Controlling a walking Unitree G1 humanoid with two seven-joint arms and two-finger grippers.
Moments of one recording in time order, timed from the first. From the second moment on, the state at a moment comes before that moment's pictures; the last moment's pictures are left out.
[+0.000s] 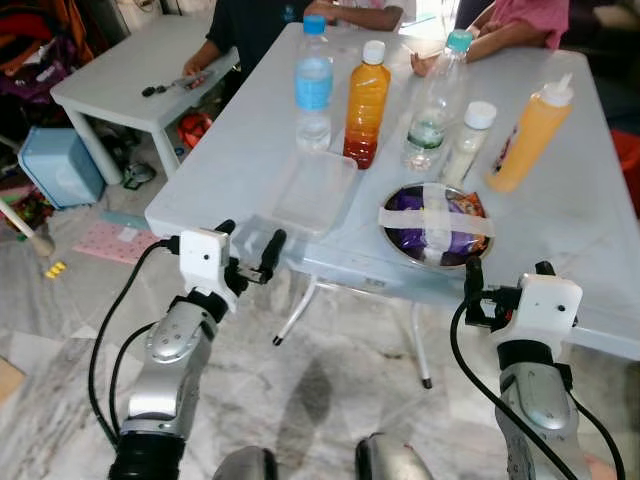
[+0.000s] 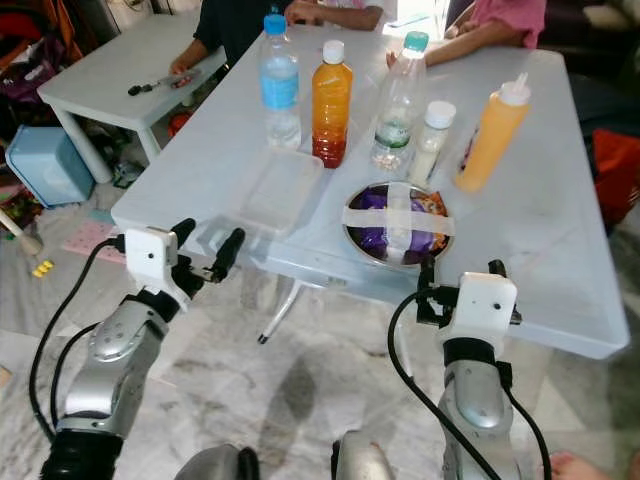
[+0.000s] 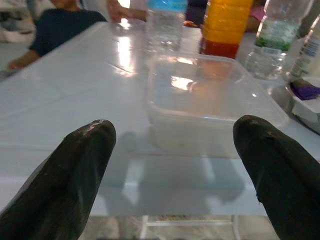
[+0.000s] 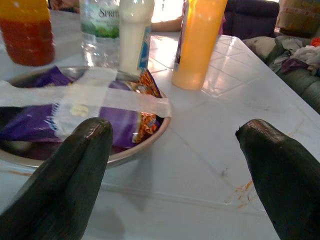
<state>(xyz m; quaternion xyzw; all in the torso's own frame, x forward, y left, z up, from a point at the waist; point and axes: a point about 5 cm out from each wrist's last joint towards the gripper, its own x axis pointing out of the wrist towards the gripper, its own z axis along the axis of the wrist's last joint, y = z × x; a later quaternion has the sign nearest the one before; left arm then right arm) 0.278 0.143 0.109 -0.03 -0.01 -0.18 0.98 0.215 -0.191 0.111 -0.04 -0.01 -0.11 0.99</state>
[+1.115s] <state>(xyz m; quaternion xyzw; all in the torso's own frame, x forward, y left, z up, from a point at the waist) 0.274 0.144 0.105 -0.04 0.00 -0.17 0.98 0.270 -0.186 0.129 0.13 0.03 -0.14 0.98</state>
